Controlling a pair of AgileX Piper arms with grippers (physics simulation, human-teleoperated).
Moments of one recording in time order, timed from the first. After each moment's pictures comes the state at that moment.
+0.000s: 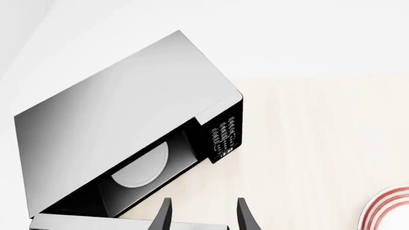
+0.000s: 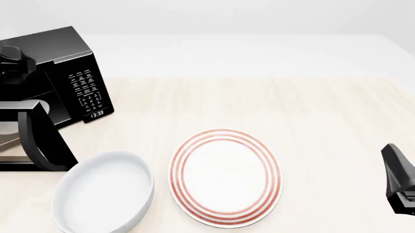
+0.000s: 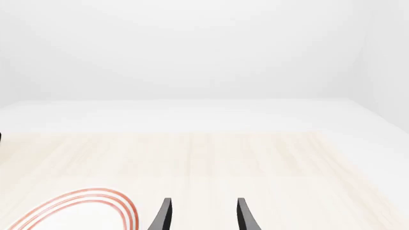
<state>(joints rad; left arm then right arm) 0.14 1.03 -0.89 0.46 0.15 0.00 0.01 0.00 0.00 0.01</state>
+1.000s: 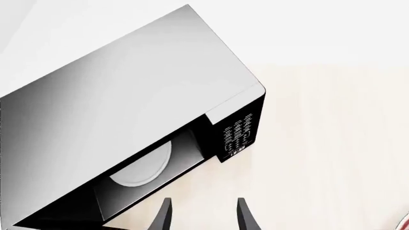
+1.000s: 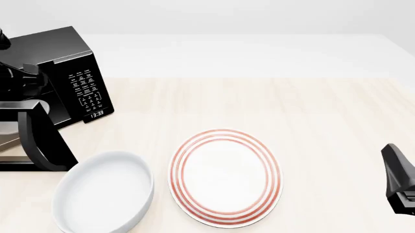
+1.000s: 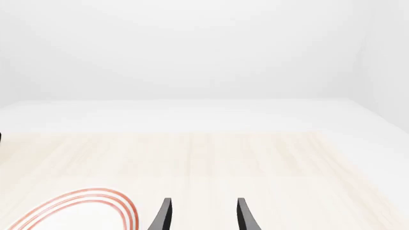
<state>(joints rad) 0.19 1.20 -0.85 0.30 0.15 0.00 0.01 0.00 0.00 0.01</state>
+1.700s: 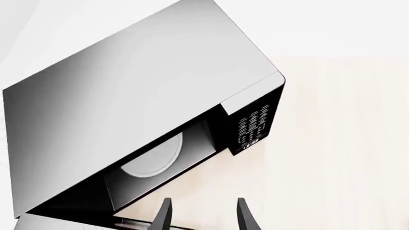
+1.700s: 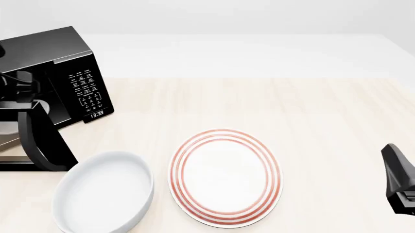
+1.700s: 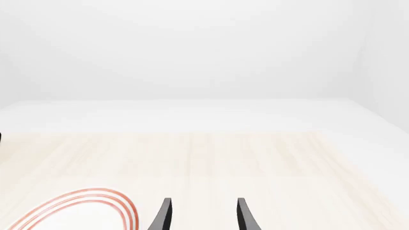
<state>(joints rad) 0.24 1.20 -0.82 0.29 0.18 0.00 0.01 0.00 0.00 0.01</state>
